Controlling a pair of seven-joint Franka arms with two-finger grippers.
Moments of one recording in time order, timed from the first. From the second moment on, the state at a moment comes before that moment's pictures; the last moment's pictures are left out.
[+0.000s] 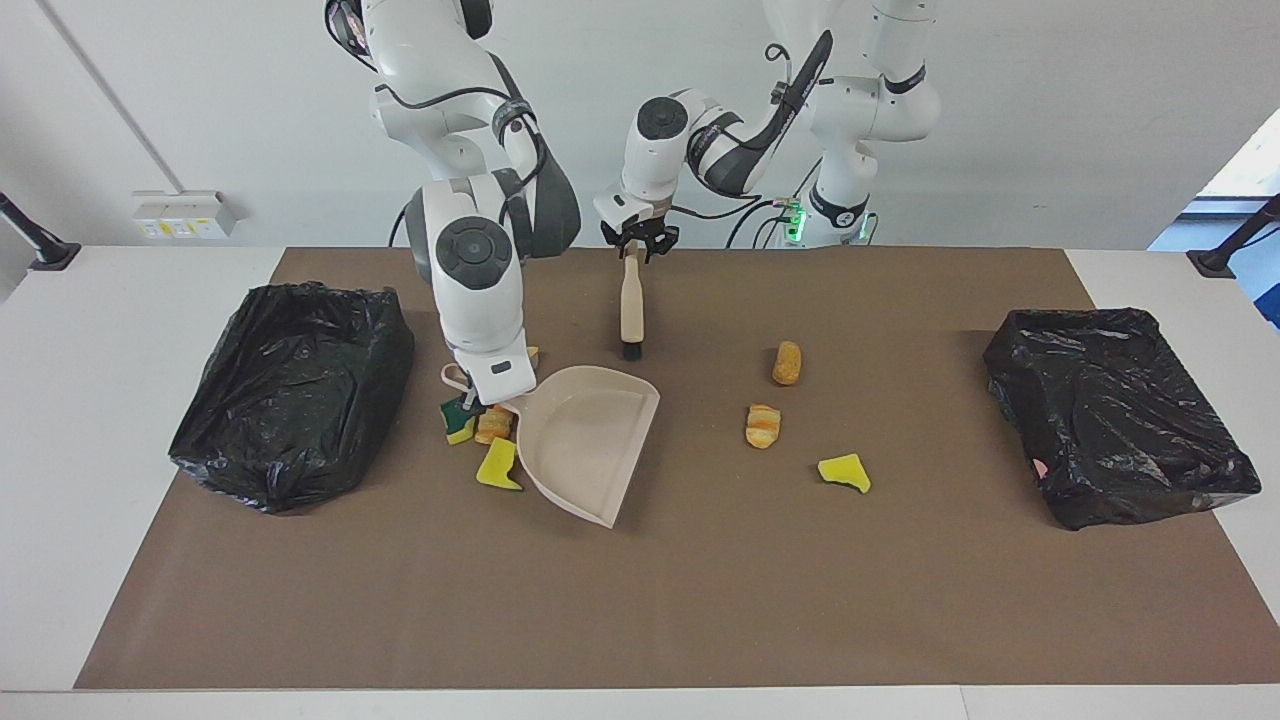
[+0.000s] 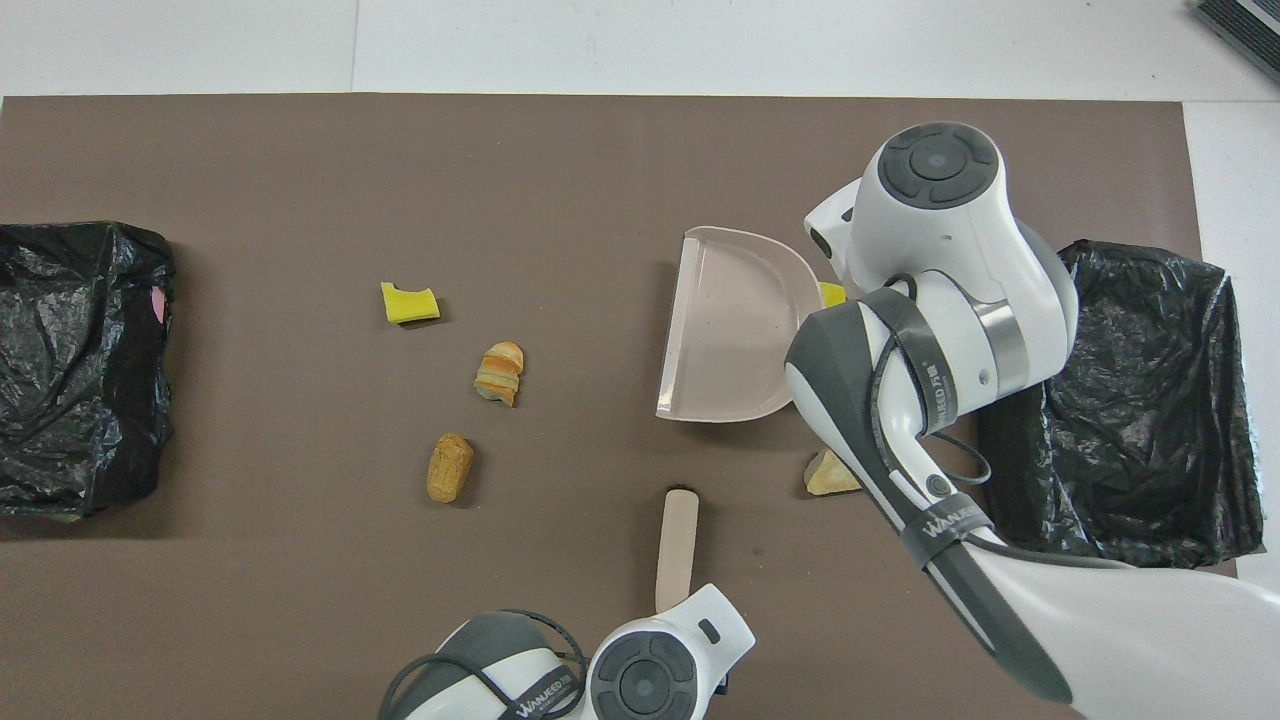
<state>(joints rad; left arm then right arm) -0.18 0.00 -0.87 -2.30 -0.30 2.22 -0.67 0.31 0.35 0.00 -1.61 -0.17 1.74 -1.03</state>
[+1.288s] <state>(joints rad) -0.11 -0.12 -0.23 -2.15 -0.11 1.80 0.01 0.50 0.34 0.02 -1.69 -0.18 1.74 -0.80</state>
